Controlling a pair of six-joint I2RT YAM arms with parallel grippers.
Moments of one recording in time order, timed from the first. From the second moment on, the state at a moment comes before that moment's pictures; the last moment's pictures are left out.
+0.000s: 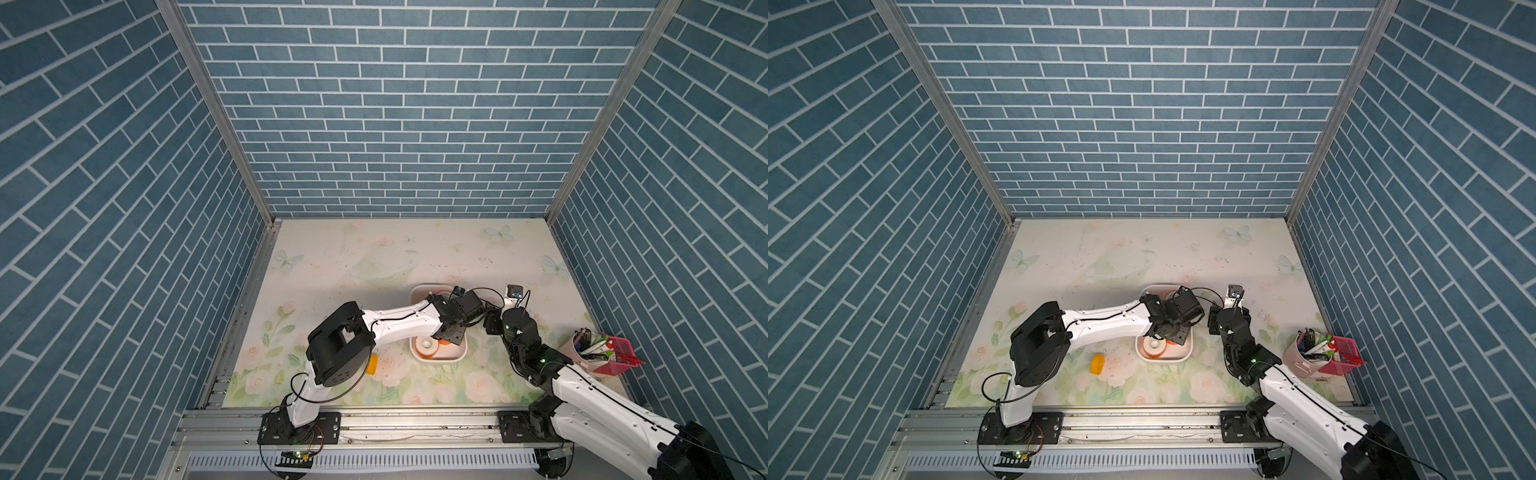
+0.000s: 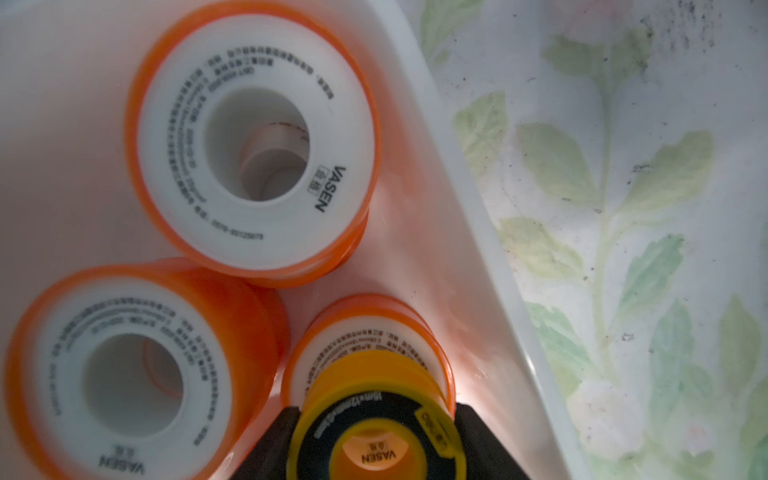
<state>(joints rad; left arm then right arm) -1.10 2.05 1.55 -0.72 -0.22 -0.63 0.62 0.83 0.30 0.04 0.48 0.34</state>
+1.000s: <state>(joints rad) -1.09 2.05 1.55 -0.70 -0.20 -0.64 0.62 0.85 0.30 0.05 0.47 0.34</state>
